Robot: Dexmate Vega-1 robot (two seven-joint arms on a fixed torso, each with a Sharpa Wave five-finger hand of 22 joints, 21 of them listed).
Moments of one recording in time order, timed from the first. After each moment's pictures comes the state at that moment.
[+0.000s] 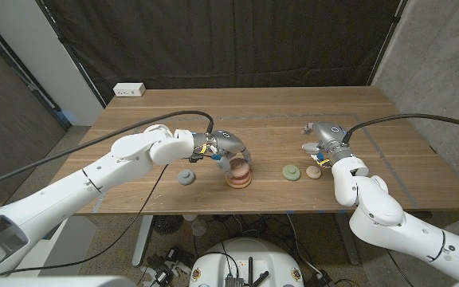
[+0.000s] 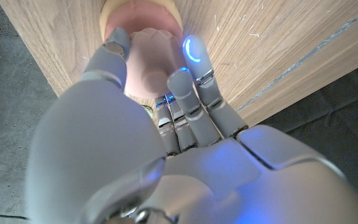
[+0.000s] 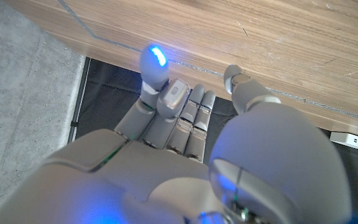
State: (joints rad) left arm 0.72 0.89 0.66 -2.00 0.70 -0.21 -0.47; left_hand 1.05 -0.06 0.35 -0.21 0.37 0.66 -0.04 0.28 0.21 0.69 -0.09 0.20 0.32 1.18 -0.22 1.37 0.81 0.92 -0.13 1.43 0.18; right arm -1.08 -0.96 -0.67 -2.34 -0.72 -0.98 -0.06; right_hand 0.79 -0.06 0.69 -0.16 0.26 0.51 -0.10 0.40 0.32 0.63 -0.16 0.20 0.60 1.07 -0.18 1.55 1.23 1.09 -0.19 1.52 0.33
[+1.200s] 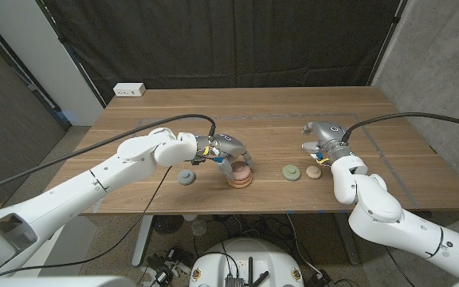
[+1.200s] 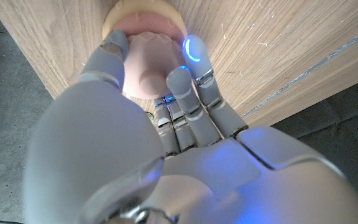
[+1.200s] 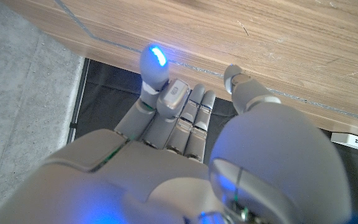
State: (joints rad) left arm 0.70 0.87 0.69 -1.95 0.70 -0.22 -0.46; left_hand 1.03 -0.06 0.34 -0.21 0.36 0.65 -0.06 0.25 0.21 0.67 -0.13 0.18 0.36 1.17 -0.22 1.35 0.81 0.92 -0.13 1.43 0.18; right arm -1.05 -0.96 -0.68 -2.33 -0.70 -0.98 -0.07; right_hand 0.79 -0.06 0.69 -0.16 0.26 0.52 -0.11 0.40 0.32 0.63 -0.16 0.20 0.60 1.07 -0.18 1.55 1.23 1.09 -0.19 1.52 0.33
